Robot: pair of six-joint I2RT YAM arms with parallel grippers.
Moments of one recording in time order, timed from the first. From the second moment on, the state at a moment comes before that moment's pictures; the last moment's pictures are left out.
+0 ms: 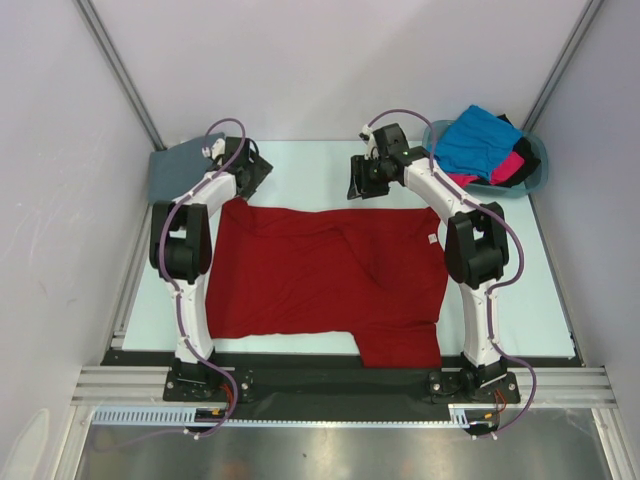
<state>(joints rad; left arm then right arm) -0.13 2.15 1.64 -0.26 -0.12 -0.96 0.38 2.17 1.92 -0.64 -0.31 0.23</state>
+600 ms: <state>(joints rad) -0.13 2.21 1.70 -0.37 -0.16 -0.96 0.38 2.17 1.92 -0.64 -0.32 0.24</state>
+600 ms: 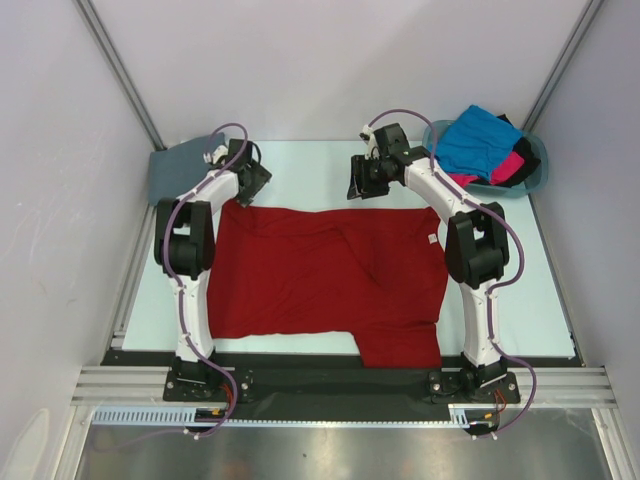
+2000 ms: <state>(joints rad) -0.13 1.99 1.57 -0.62 -0.42 -0.91 0.38 2.16 1.91 -0.63 -0.37 0.26</state>
